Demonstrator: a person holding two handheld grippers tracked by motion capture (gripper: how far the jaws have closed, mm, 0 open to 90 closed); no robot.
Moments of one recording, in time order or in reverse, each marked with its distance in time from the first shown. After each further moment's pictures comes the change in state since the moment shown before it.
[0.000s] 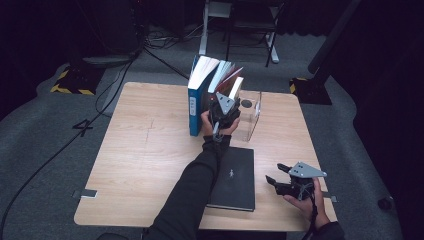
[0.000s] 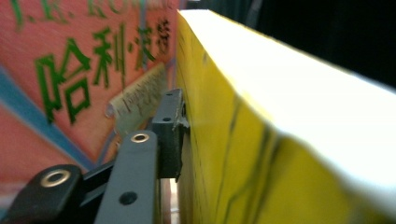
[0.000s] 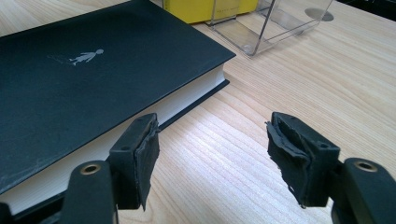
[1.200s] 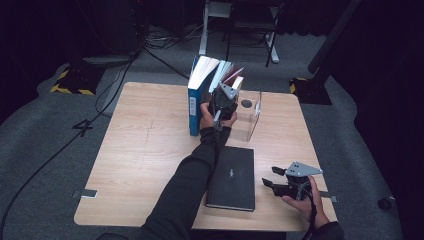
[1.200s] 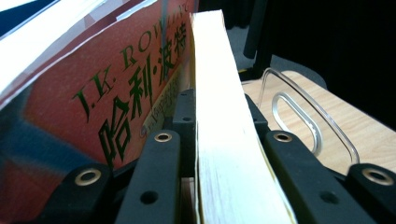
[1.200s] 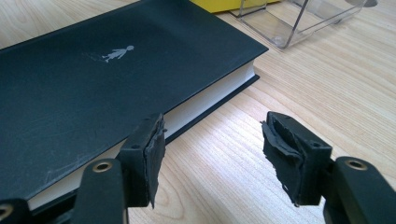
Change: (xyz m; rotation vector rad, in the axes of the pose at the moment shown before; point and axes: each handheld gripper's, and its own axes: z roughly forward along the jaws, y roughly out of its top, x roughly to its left) left arm 0.003 0.042 -0.005 0.187 0.047 0.027; right arm 0.006 0.005 0.004 0.046 0.094 0.017
